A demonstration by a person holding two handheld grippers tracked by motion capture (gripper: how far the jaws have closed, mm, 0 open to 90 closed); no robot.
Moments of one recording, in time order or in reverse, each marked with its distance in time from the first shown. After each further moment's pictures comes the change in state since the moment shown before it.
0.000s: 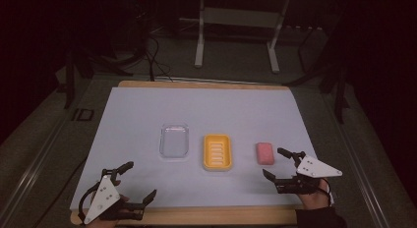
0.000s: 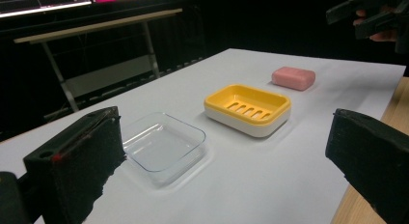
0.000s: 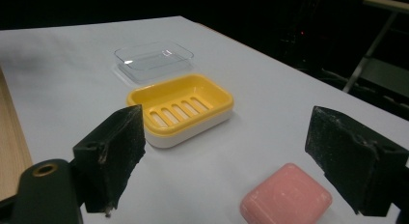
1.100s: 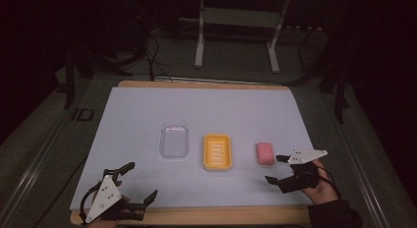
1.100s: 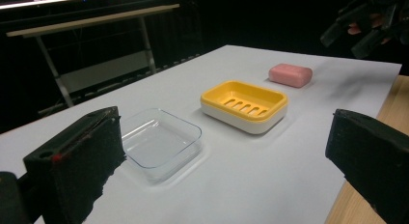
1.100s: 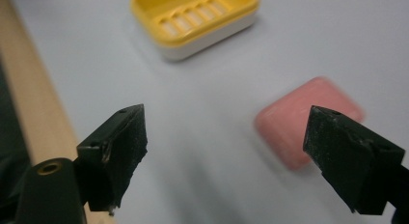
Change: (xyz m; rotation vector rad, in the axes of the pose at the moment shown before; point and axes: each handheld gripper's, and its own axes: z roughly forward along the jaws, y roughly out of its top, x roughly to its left) left arm -0.001 -0.002 0.002 0.012 -0.012 -0.016; right arm -0.024 0.000 0.013 0.428 0.177 0.049
